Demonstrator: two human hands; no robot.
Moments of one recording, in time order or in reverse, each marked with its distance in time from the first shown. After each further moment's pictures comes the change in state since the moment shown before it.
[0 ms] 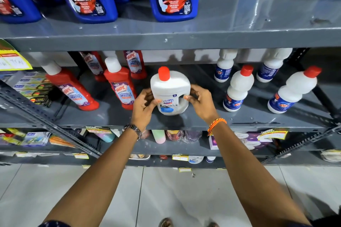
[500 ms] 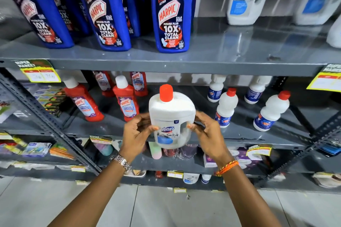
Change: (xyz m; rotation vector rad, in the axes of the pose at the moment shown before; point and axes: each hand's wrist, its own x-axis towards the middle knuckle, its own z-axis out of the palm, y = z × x) left_hand -0.090 0.091 -0.006 -0.049 0.021 0.125; right_hand -0.105 -0.083 -0.039 0.090 -0.012 -0.147
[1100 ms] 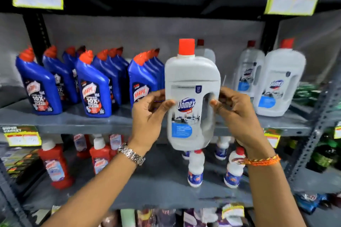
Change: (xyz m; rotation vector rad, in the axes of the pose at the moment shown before) left_hand 0.083 0.230 0.124 -0.226 -0.044 0.501; right_hand 0.059 -0.210 -0.173 -0.084 0.141 -0.398
